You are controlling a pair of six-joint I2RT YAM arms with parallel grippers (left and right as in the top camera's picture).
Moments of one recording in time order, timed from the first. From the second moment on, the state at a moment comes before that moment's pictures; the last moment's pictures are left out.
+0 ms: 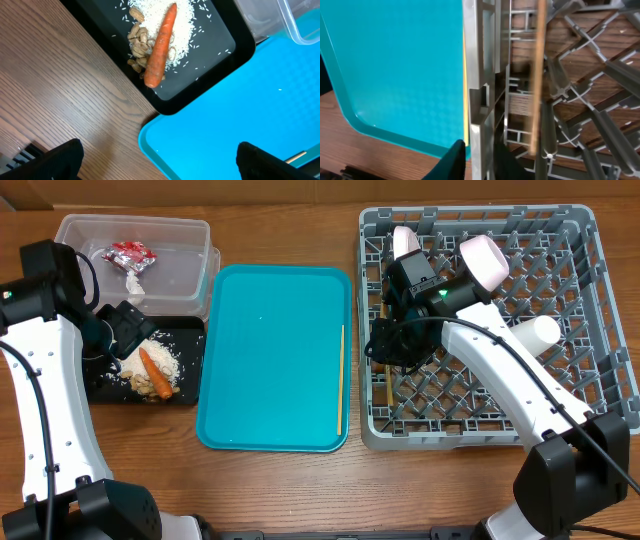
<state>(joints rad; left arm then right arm) 0.33 1.62 1.66 -1.44 0.00 -0.58 0.41 1.75 1.48 -1.11 -0.28 0.46</state>
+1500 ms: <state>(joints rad) 0.33 1.62 1.66 -1.44 0.00 -0.58 0.71 2.10 1.57 -0.91 -0.05 0.78</state>
